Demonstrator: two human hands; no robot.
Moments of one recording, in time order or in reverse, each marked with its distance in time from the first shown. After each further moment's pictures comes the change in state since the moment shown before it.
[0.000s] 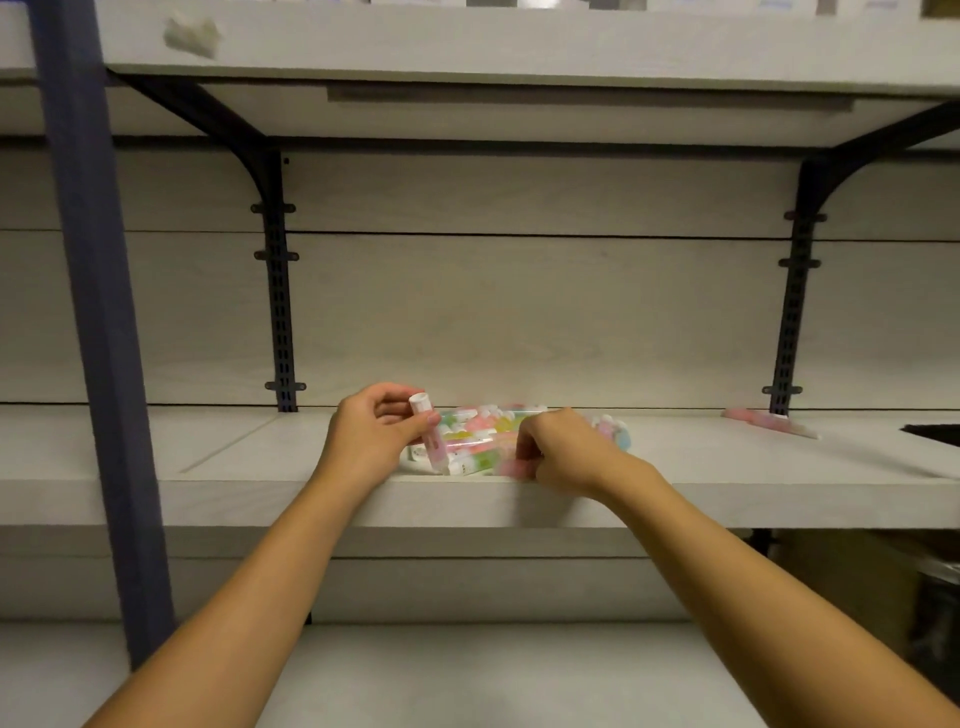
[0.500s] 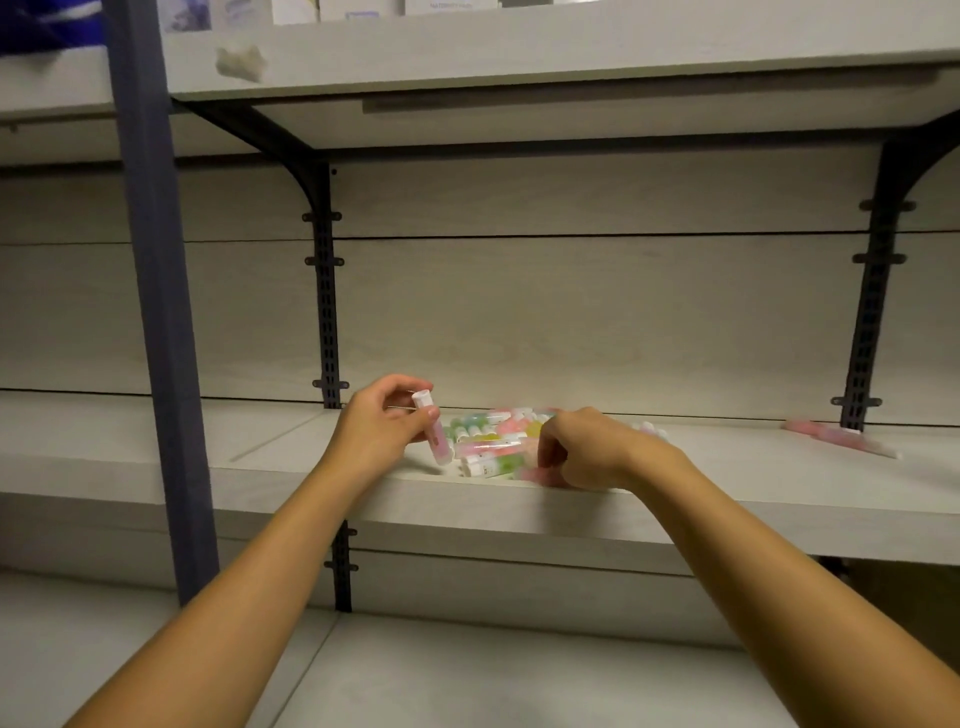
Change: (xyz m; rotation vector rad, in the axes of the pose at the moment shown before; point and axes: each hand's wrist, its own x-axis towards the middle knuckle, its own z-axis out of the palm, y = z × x) left_hand -0.001 0.007 -0.014 0.116 0.024 0.021; right_hand 0.010 0.009 -0.013 0.081 -0.148 -0.071
